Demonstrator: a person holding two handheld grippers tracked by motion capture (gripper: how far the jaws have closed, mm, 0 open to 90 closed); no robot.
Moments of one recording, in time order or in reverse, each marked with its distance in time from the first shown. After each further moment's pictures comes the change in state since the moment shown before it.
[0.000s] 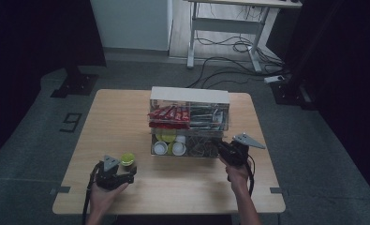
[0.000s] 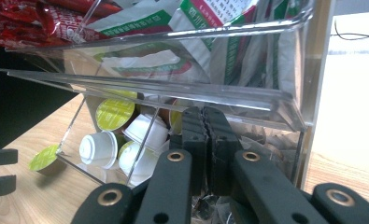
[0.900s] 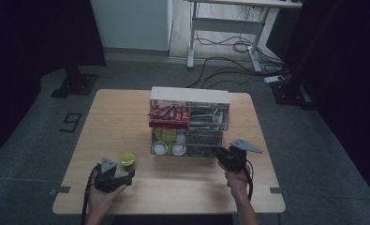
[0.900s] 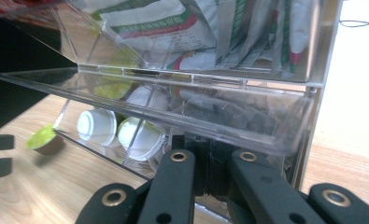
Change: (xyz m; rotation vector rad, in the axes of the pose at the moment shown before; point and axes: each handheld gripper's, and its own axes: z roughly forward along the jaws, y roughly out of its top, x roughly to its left) left arm 0.005 -0.009 0.000 0.022 -0.018 -0.022; right arm 0.003 -0.016 -0.003 0.049 -0.009 -0.009
